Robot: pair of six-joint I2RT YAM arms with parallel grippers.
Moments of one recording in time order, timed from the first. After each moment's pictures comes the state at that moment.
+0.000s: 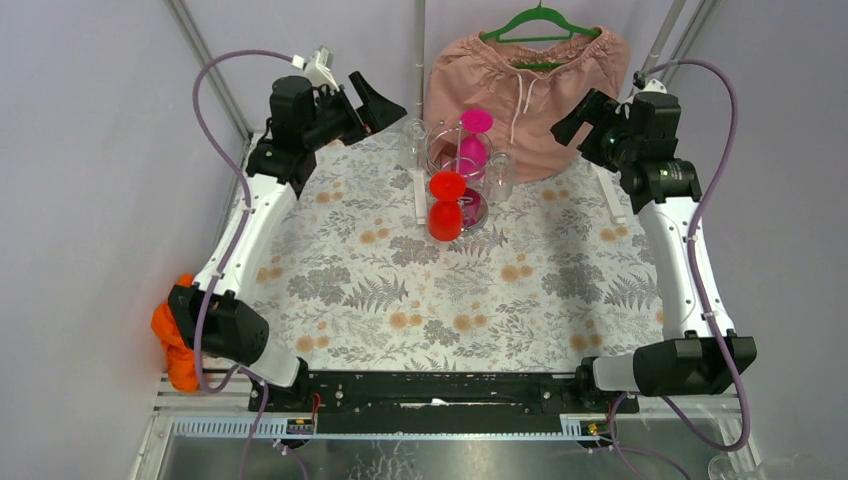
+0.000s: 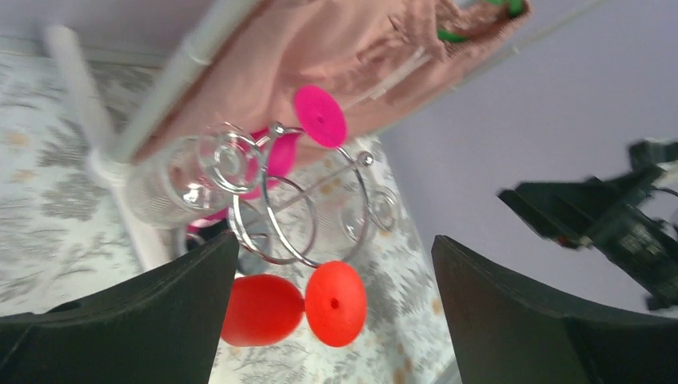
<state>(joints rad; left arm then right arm) -0.21 1.54 1.67 -0.35 0.39 -0.65 0.03 1.36 1.56 -0.63 -0.14 0.51</state>
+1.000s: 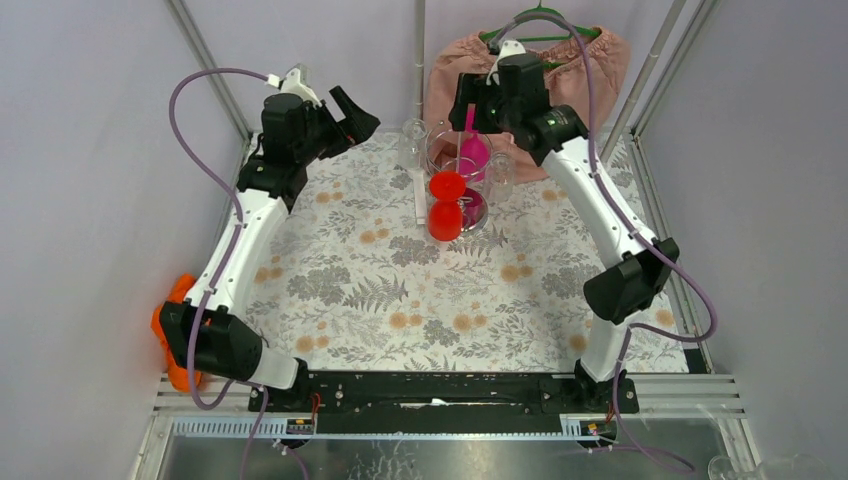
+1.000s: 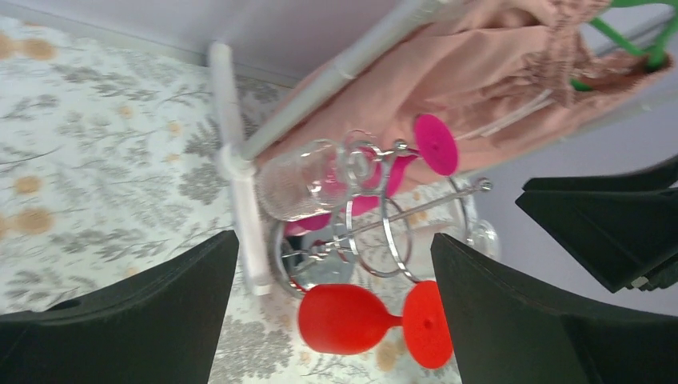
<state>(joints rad) -0.16 1.45 1.48 -0.27 0.23 -0.63 0.46 1.84 2.09 -0.66 0.01 0.34</state>
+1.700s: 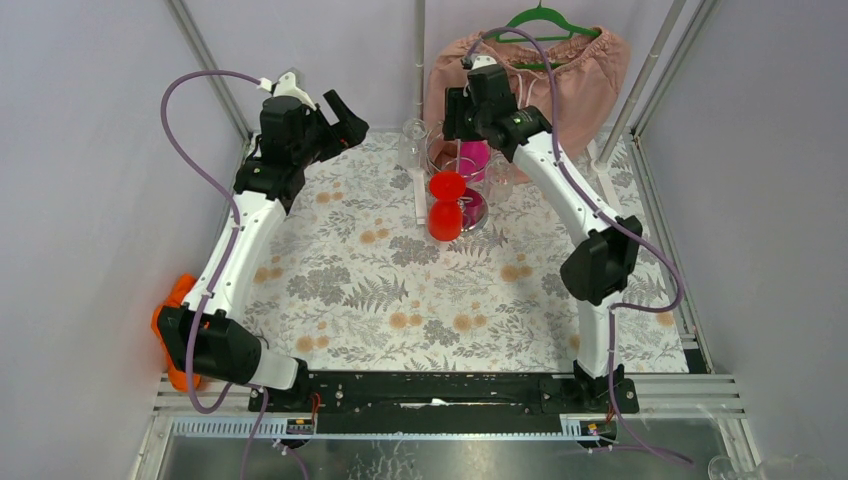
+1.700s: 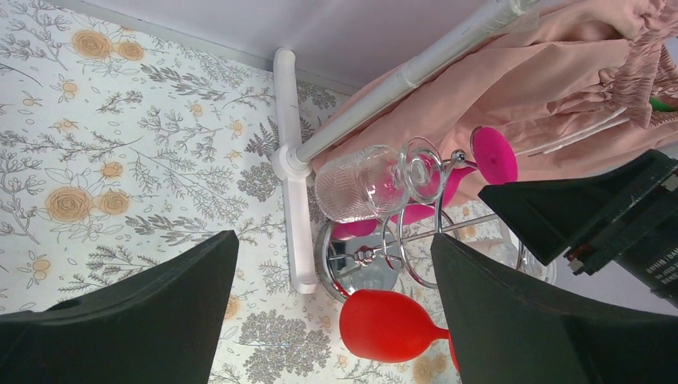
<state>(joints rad) -0.17 1.43 1.48 -0.36 0.08 -0.57 0.51 2.03 2.16 -0.68 0.09 0.30</state>
